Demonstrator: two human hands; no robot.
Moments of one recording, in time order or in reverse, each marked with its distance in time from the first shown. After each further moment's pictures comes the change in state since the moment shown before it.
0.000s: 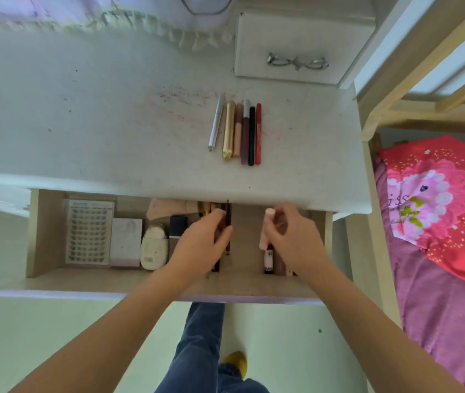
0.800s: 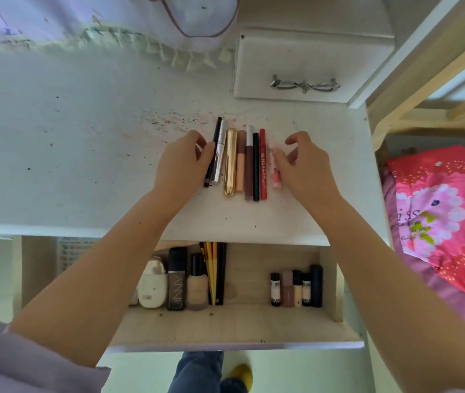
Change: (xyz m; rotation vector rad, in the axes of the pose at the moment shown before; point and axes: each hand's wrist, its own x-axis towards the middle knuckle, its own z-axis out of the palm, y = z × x) left_hand 0.164 0.004 -0.082 0.076 0.277 -0.097; right_hand 0.146 -0.049 -0.046 -0.058 0.217 -0.040
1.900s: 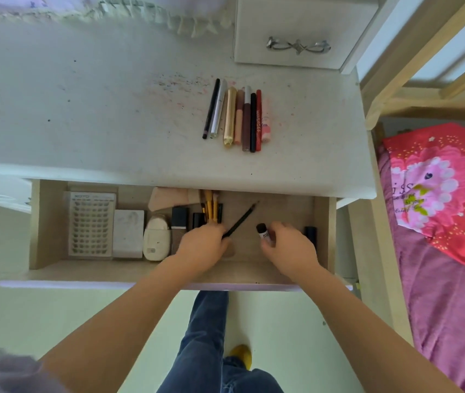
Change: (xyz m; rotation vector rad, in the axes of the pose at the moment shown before) left_hand -0.182 -0.049 0.070 0.356 -0.567 0.088; right_hand -0.176 0.077 0.055 -0.319 -0.406 0.023
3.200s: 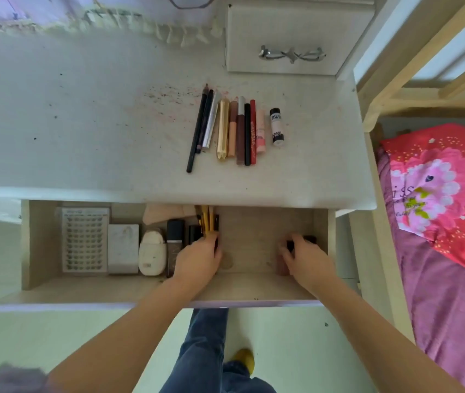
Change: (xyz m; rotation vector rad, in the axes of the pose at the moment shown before) left_hand 0.002 -0.004 0.016 -0.064 0.119 -0.120; right_hand 0.005 0.041 0.001 -0.048 -0.056 0.174
